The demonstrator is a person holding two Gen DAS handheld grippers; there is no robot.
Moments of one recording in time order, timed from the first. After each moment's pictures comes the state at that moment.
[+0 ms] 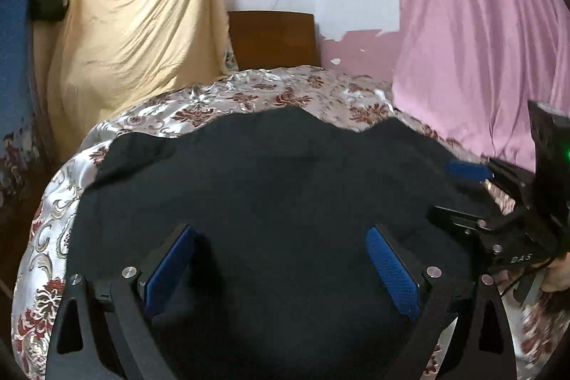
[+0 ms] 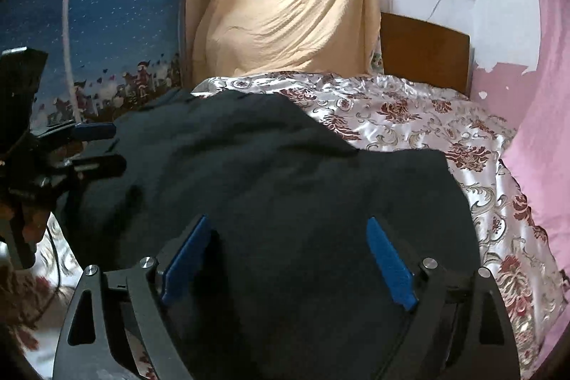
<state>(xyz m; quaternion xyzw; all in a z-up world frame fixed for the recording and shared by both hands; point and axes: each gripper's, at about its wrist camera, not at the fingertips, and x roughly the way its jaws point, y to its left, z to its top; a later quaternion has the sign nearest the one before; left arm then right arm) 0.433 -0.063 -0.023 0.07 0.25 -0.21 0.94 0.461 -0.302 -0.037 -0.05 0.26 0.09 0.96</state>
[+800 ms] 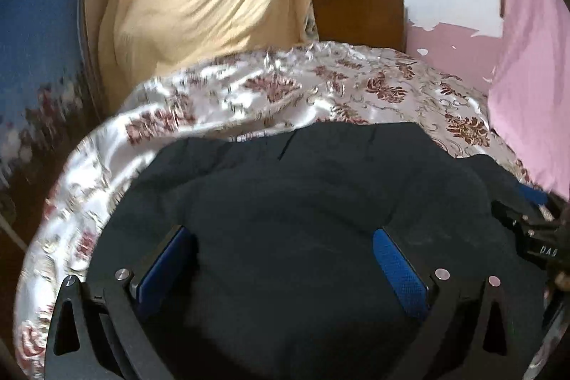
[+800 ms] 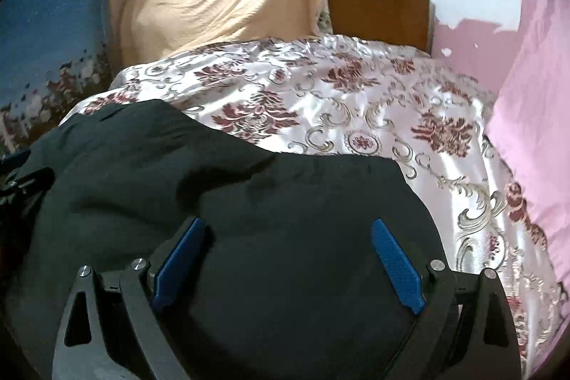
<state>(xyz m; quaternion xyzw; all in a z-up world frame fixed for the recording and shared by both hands) 0.574 -0.041 -0.032 0.00 0.33 -0.06 0.94 0.614 -0.354 -0.048 -0.01 0.34 -0.01 0.94</state>
